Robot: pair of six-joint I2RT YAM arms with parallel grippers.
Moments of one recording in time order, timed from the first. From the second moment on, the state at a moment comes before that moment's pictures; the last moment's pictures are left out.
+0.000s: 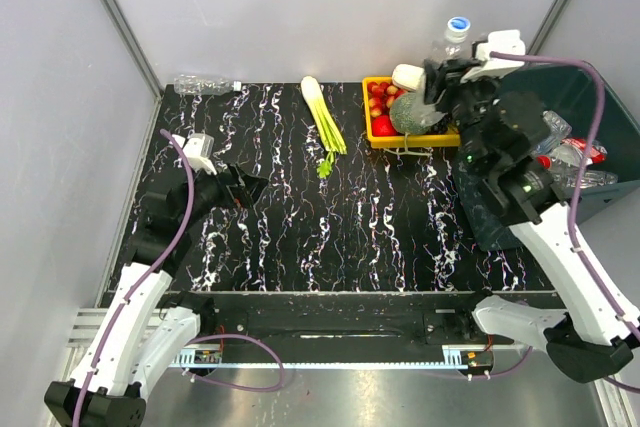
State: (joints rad) left arm -0.22 0.69 0.74 -0.30 0.33 -0.38; right arm 0.59 1.10 1.43 -0.11 0.38 -0.02
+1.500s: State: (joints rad) left arm -0.23 0.69 0.73 -0.35 0.22 -0.37; right arm 0.11 1.26 1.69 -0.79 0.58 -0.27
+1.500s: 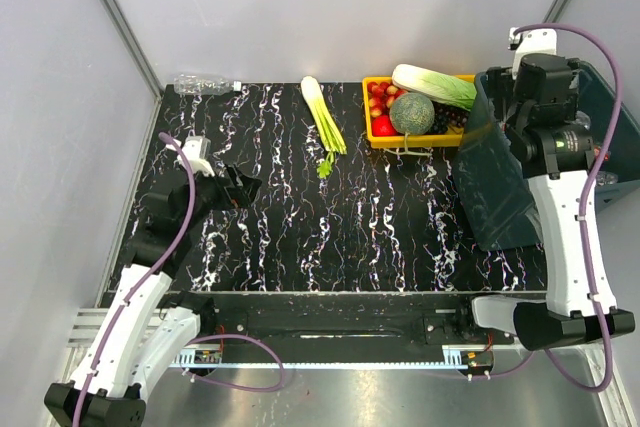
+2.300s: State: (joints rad) left arm -0.20 0.77 0.75 -0.39 -0.07 -0.54; right arm 0.57 1.16 1.49 -0.60 0.05 0.07
